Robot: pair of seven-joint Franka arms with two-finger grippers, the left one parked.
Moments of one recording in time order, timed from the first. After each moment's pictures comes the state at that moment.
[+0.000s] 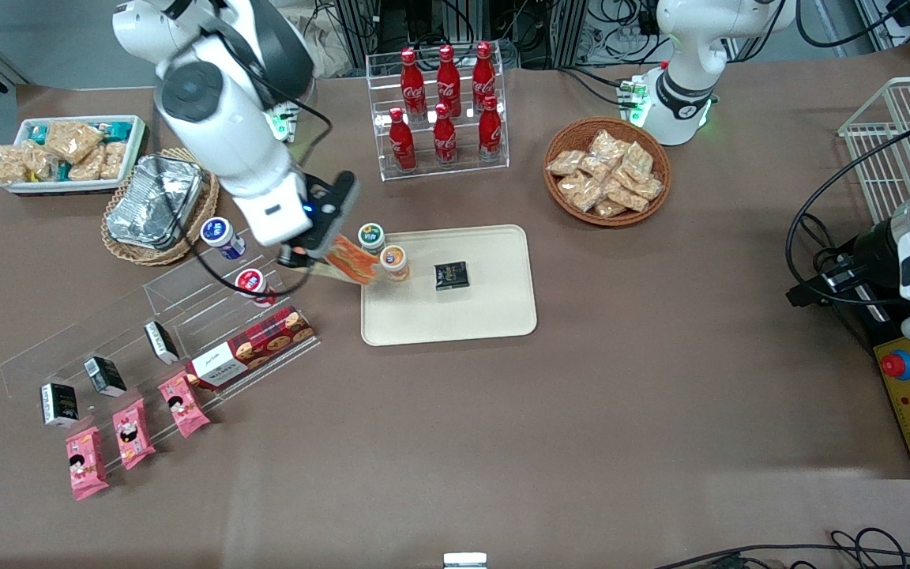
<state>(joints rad) 0.00 0.07 0.58 -1.94 0.02 2.12 -0.66</state>
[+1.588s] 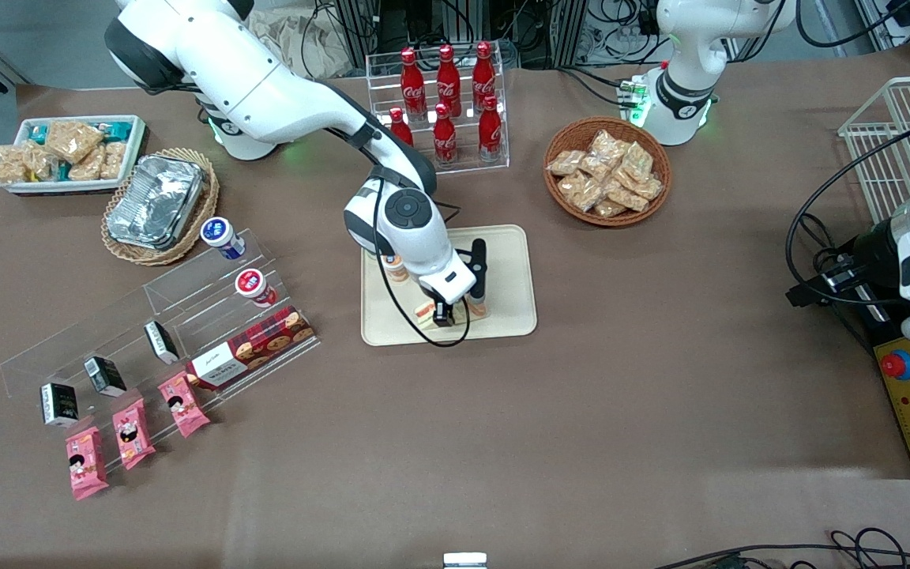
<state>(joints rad) 0.48 0.67 0.31 -1.72 -0.30 2.51 -0.53</state>
